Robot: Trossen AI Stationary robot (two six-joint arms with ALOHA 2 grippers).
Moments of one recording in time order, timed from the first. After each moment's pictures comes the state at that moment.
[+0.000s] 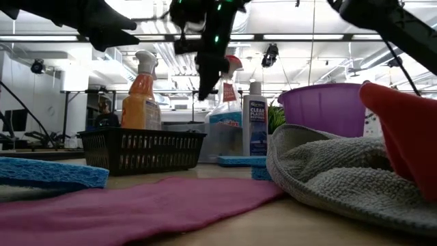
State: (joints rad) left arm 0.00 0.61 0.53 -0.17 -0.26 -0.02; right arm -0.15 2.32 2.35 -1.24 0.27 -0.33
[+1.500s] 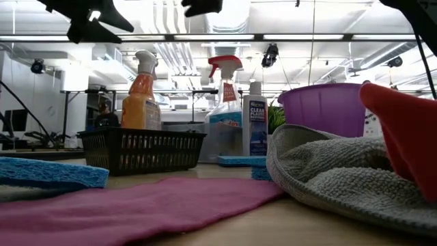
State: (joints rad) left arm 0.02 0.62 0.70 -0.41 -0.73 -0.30; right arm -0.19 2.03 2.35 -0.91 -0.06 -0.31
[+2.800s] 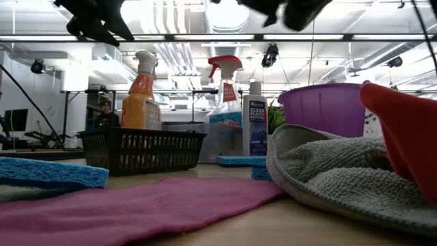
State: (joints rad) left arm 0.11 0.77 0.87 -0.66 -0.79 -0.30; right arm -0.07 1.80 1.22 1.03 -0.17 -0.27
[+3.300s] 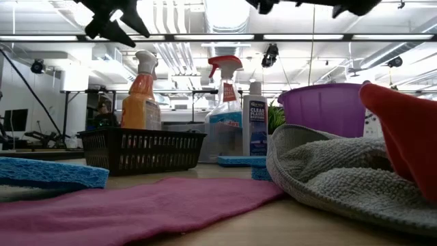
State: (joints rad) left arm 0.21 0.92 1.01 -0.67 -0.54 -0.39; right arm -0.01 1.36 0.84 0.69 -0.01 -0.23
